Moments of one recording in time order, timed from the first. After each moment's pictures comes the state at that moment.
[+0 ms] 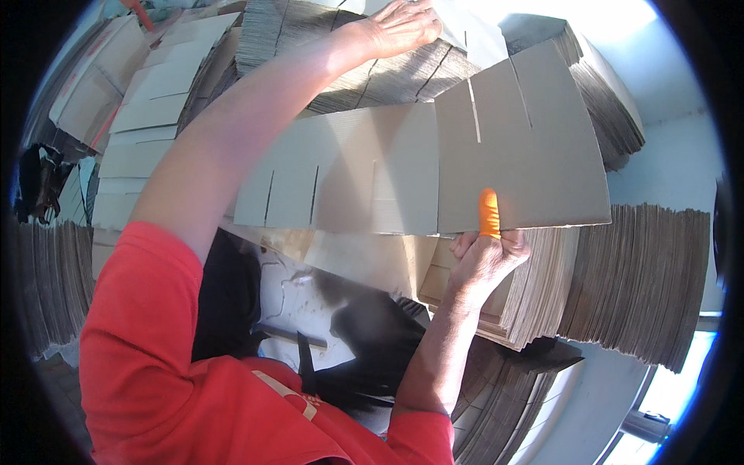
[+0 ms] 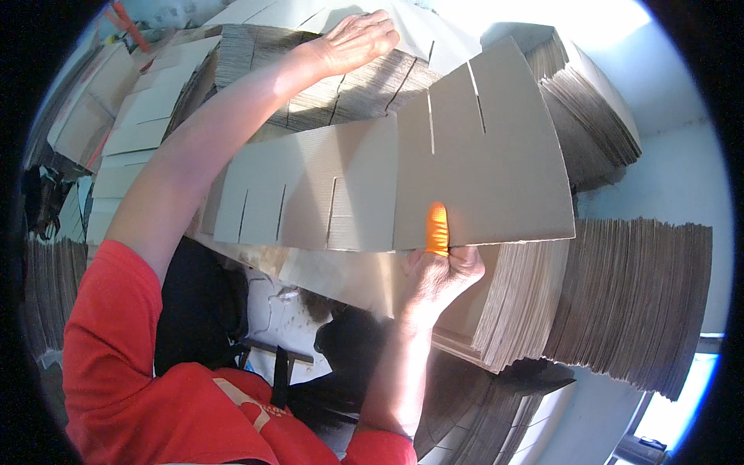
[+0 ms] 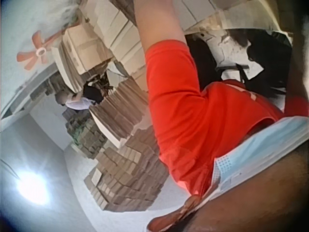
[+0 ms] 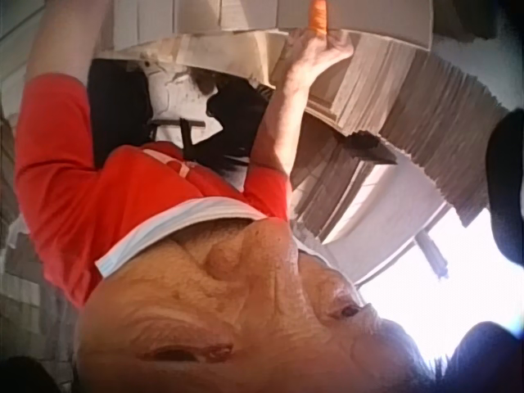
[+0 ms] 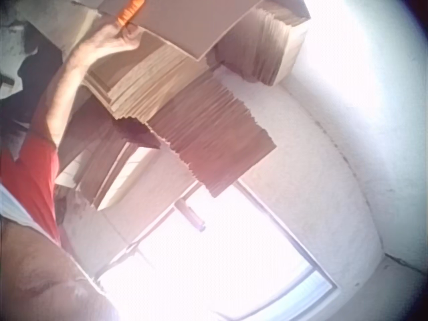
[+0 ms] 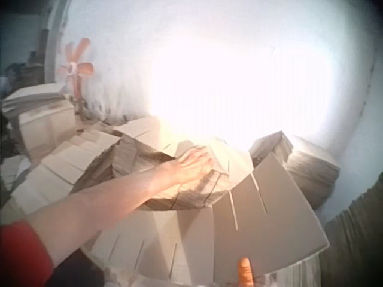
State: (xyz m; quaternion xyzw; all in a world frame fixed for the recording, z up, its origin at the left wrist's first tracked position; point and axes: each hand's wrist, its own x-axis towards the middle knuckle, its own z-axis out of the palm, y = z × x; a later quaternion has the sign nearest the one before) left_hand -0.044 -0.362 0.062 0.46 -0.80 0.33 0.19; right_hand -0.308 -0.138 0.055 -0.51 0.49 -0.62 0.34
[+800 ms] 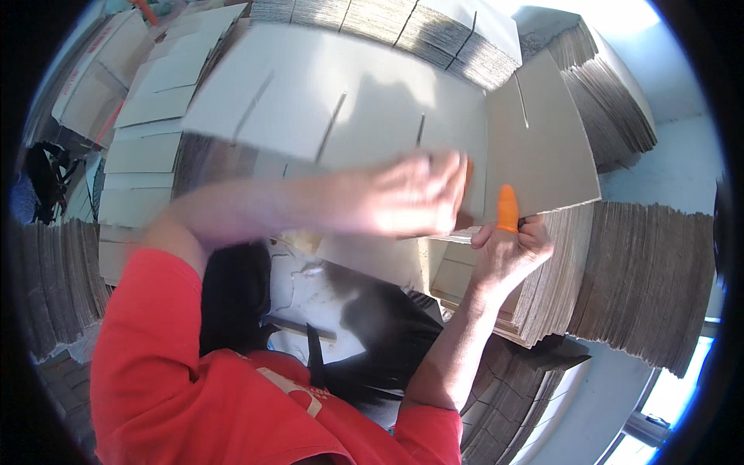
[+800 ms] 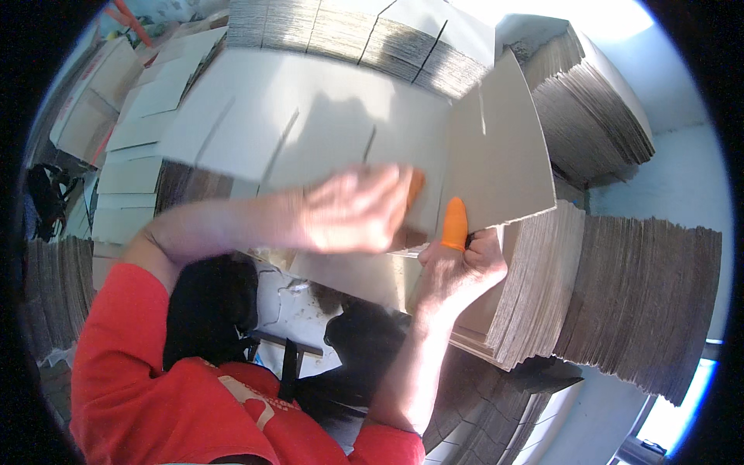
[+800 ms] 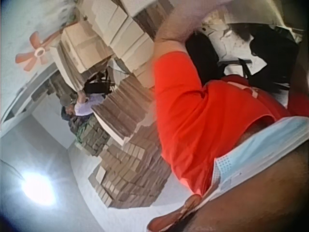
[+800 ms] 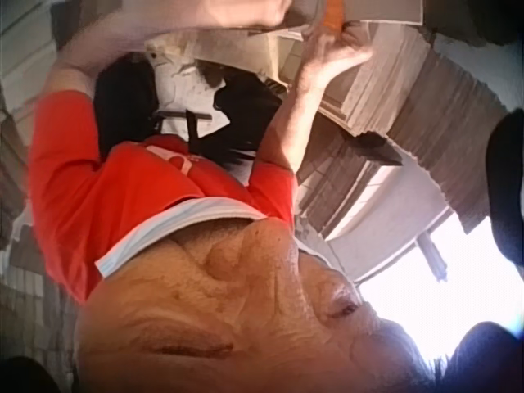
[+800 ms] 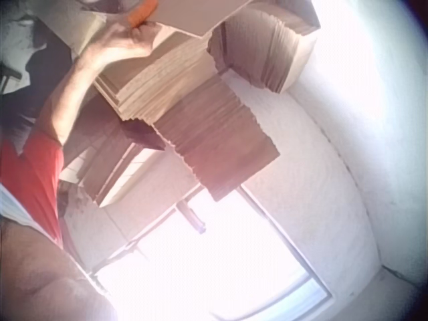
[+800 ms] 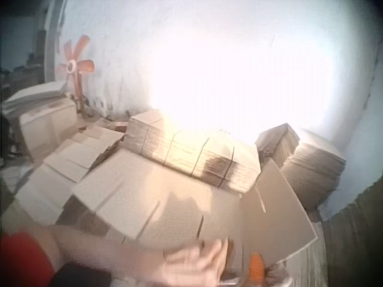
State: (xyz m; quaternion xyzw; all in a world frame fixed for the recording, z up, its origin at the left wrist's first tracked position) left_hand -0.127 -0.151 0.056 0.27 -0.91 0.25 0.18; right_hand -0.307 -0.136 0.072 -0.61 0.51 -0.57 0.22
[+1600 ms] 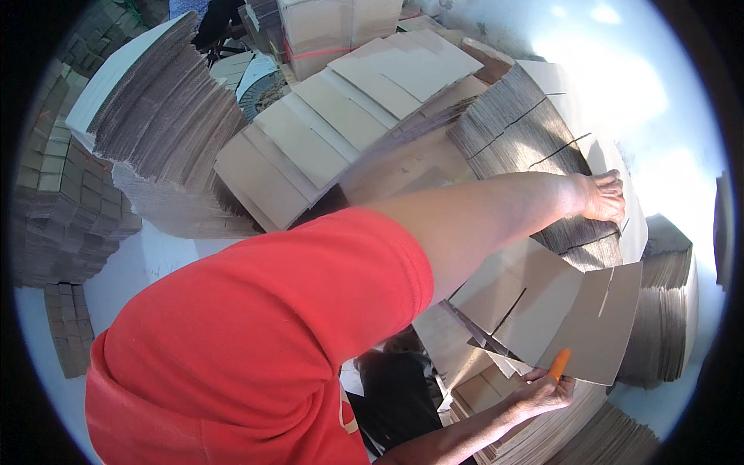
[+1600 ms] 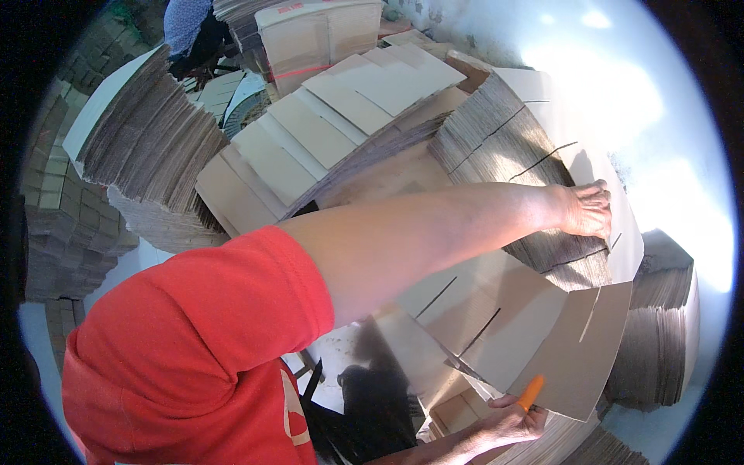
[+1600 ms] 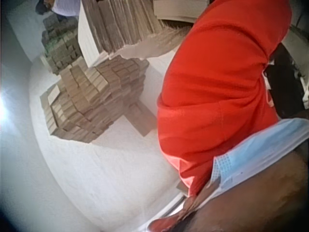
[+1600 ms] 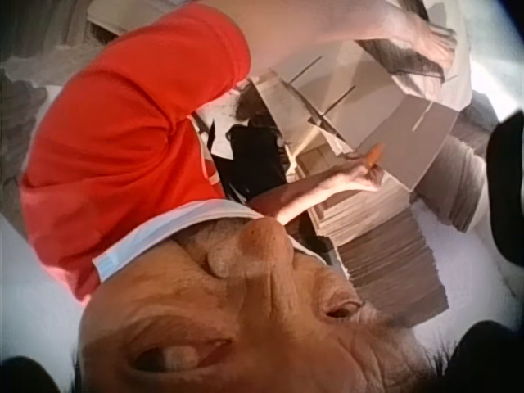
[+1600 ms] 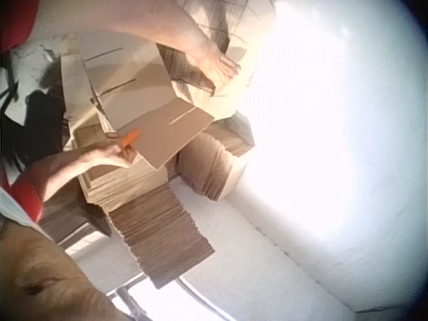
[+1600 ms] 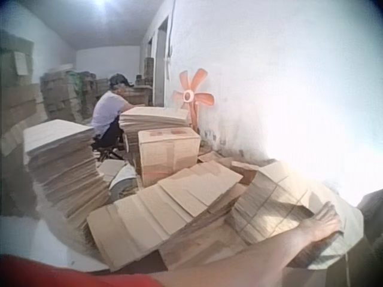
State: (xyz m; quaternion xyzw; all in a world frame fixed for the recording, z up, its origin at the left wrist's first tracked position) left_hand -0.061 -0.364 0.075 0.55 -0.83 0.10 0.08; right_hand -0.299 -0.128 0.064 -0.57 0.62 -0.50 0.20
